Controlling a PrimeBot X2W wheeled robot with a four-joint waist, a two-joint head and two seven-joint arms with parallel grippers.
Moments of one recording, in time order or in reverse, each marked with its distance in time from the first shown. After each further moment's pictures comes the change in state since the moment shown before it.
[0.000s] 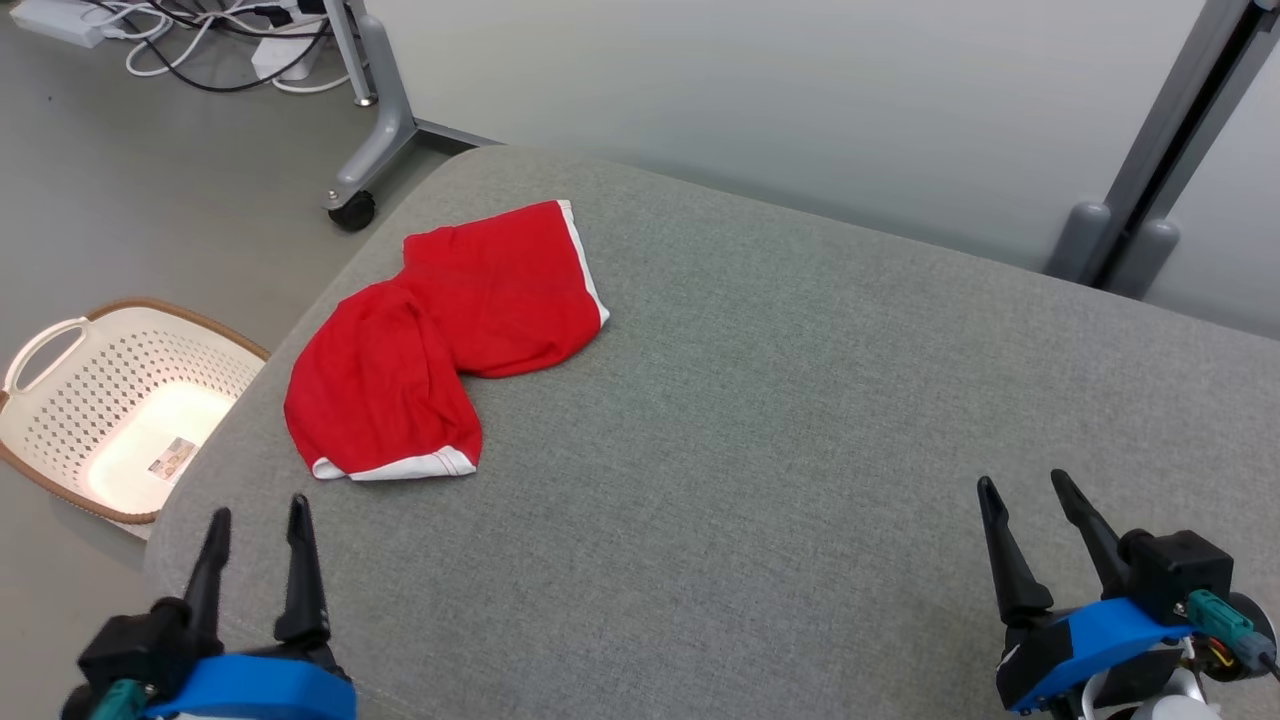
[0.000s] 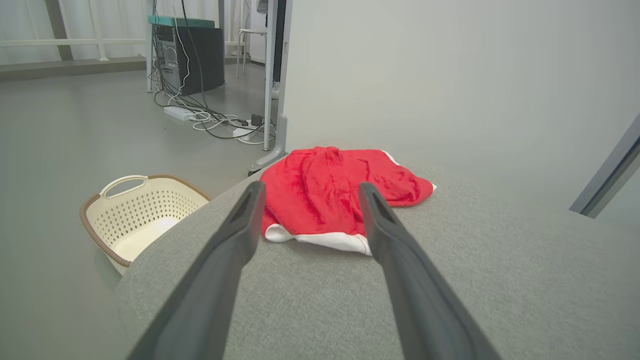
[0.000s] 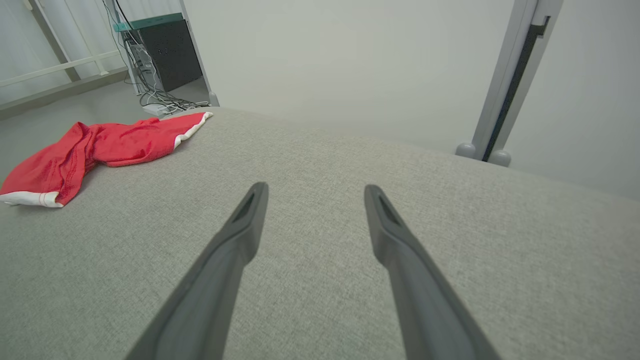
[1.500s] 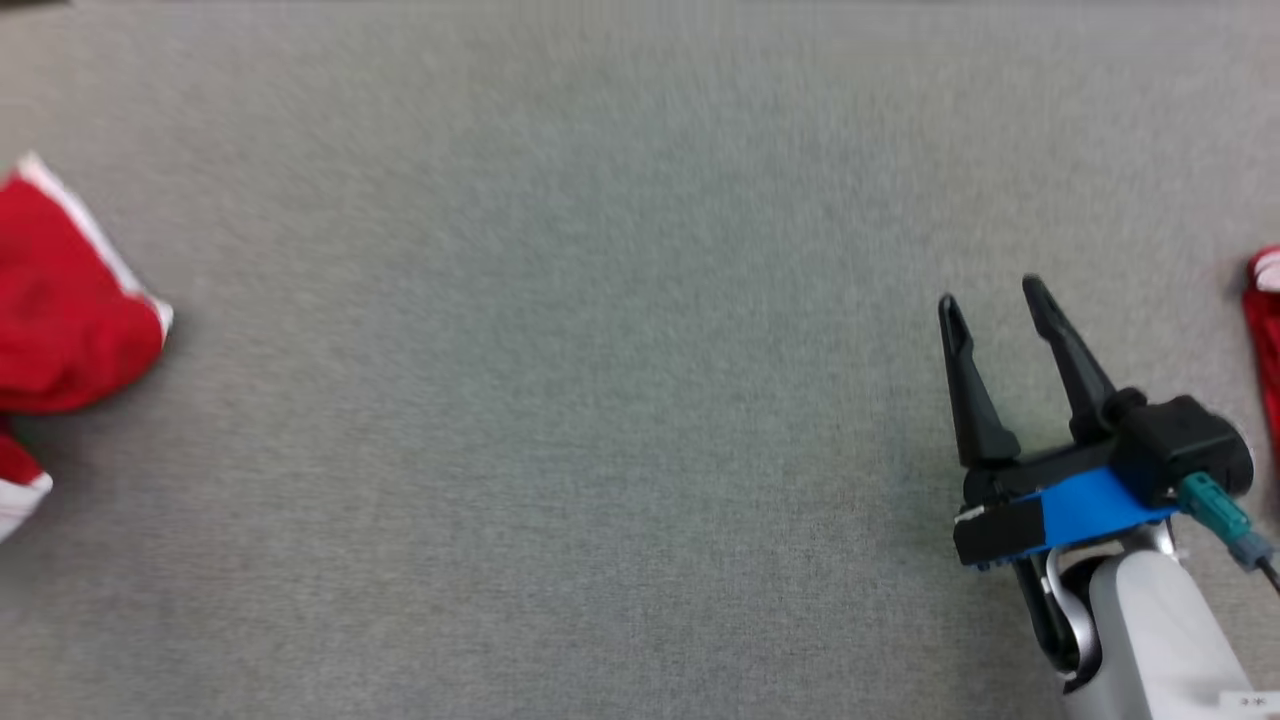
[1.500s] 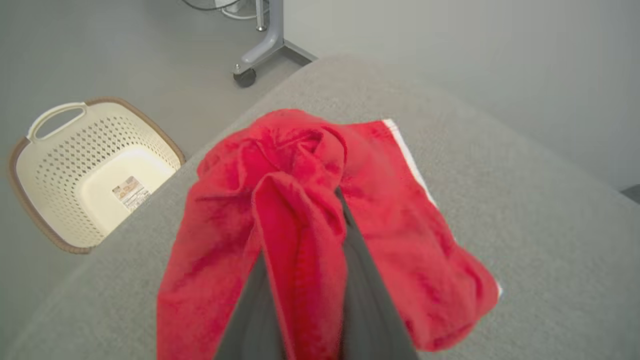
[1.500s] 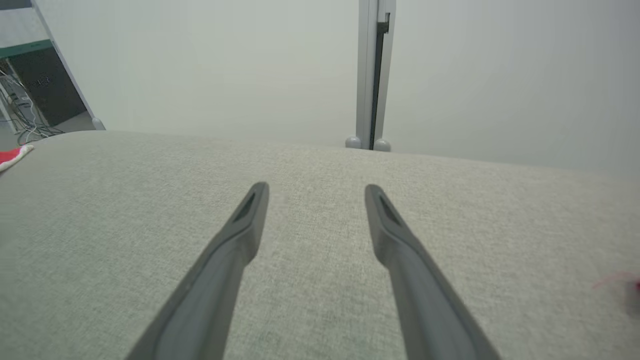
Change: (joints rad) left arm -0.412 0.340 0.290 0.060 -0.254 0.191 0.702; right arm -0.236 0.009 0.077 -0.056 -0.039 0.000 -0.109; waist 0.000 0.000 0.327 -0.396
